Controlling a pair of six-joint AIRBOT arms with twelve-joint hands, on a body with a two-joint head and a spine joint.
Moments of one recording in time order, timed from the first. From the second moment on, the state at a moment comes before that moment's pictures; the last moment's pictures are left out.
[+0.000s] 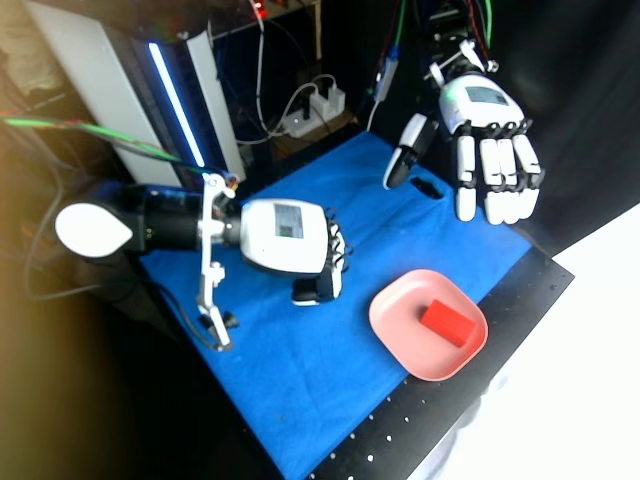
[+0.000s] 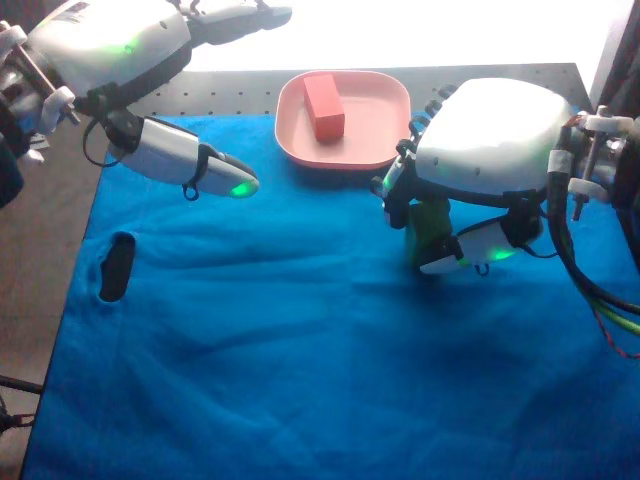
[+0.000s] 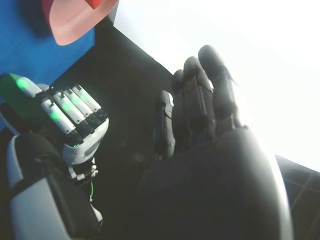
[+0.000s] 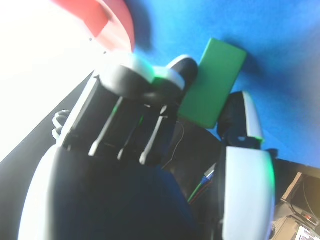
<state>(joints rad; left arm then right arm) 0.63 -1.08 1.34 0.14 -0.72 1.01 -0.58 -1.16 1.24 -0.51 0.41 -0.70</state>
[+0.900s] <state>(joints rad) 0.66 -1.08 1.24 0.24 -0.80 1.01 -0.45 -1.15 1.32 -0.51 0.41 -0.70</state>
